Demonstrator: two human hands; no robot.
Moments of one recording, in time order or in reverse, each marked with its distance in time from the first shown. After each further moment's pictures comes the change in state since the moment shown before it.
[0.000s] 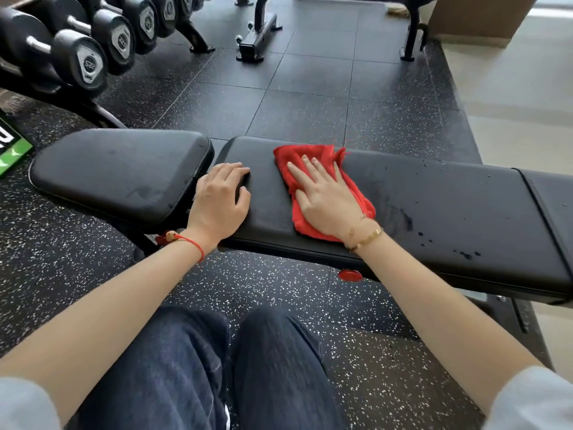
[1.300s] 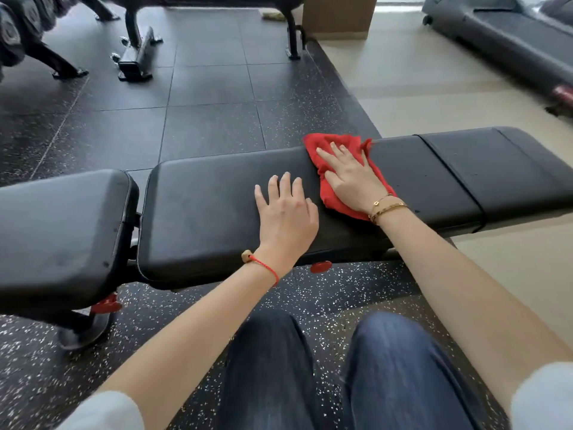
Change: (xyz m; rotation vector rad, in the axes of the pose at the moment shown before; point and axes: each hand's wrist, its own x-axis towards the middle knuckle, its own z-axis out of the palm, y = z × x) left_hand 0.001 0.147 0.059 0.011 -0.253 0.222; right_hand -0.047 0.091 -0.034 0.027 0.017 0.489
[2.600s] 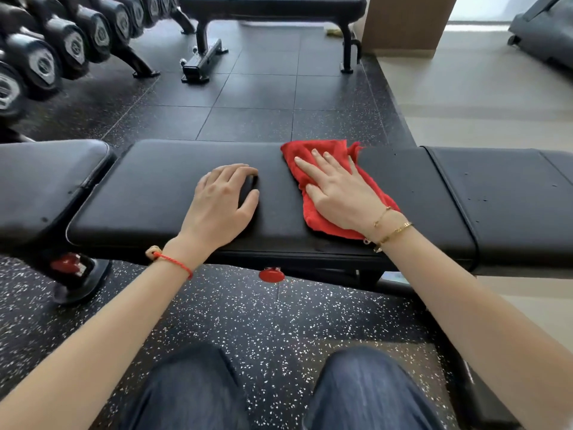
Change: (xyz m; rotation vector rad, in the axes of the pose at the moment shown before) left_hand 0.003 0.007 0.000 -0.093 0.147 -0.060; right_hand -0.011 0.065 0.000 0.012 -0.030 -0.349
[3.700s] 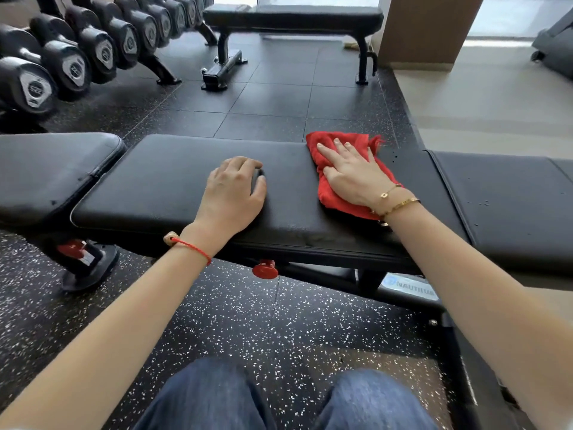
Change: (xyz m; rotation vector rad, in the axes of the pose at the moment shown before) left_hand 0.009 0.026 0.014 0.038 0.082 -0.114; right_hand 0.021 0.037 -0.013 0.052 -0.070 0.093
